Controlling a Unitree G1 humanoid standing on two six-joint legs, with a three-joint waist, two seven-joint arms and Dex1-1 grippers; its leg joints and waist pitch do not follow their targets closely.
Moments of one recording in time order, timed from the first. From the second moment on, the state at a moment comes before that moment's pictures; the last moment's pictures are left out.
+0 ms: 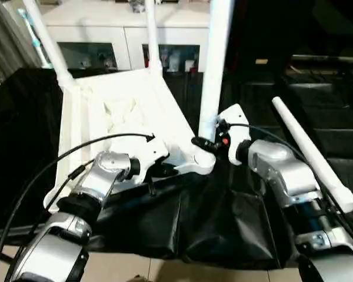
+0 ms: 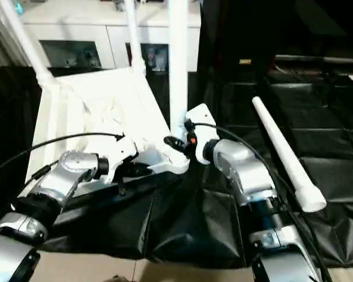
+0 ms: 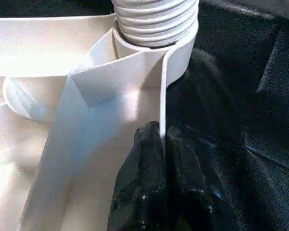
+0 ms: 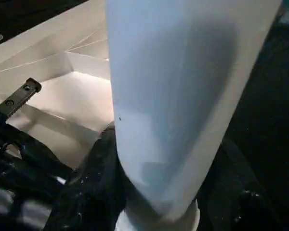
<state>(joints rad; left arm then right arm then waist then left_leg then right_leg) -0.66 0.29 -0.27 0.77 0.05 0.02 -1.00 -0.57 -0.26 0.14 0.25 0.16 0.55 0.61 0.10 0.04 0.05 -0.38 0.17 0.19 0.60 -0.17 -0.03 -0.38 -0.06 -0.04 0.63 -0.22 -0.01</state>
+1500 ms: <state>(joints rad) -0.65 0.29 -0.27 0.76 0.05 0.02 -1.00 -0.34 -0.15 0.04 0.15 0.20 0.34 0.48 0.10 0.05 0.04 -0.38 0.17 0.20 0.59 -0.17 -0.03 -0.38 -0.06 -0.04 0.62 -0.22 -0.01</state>
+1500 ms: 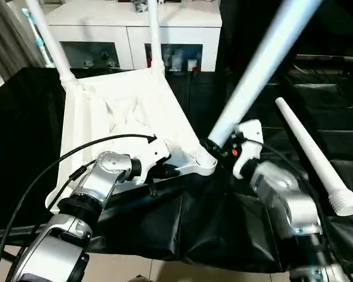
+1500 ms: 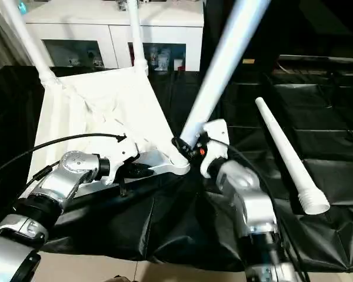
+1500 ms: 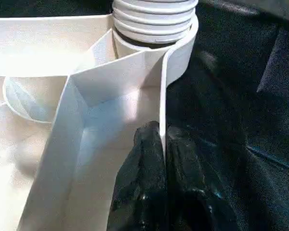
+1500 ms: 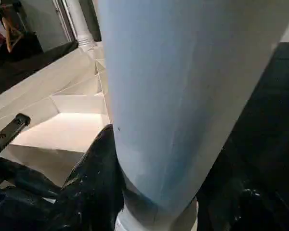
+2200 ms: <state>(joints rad) -0.60 0.33 -0.26 0.70 0.06 0.03 -1.00 -0.52 -0.21 0.17 0.28 0.12 0.42 0.59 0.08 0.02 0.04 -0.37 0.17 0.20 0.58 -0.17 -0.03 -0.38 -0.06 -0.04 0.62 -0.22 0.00</state>
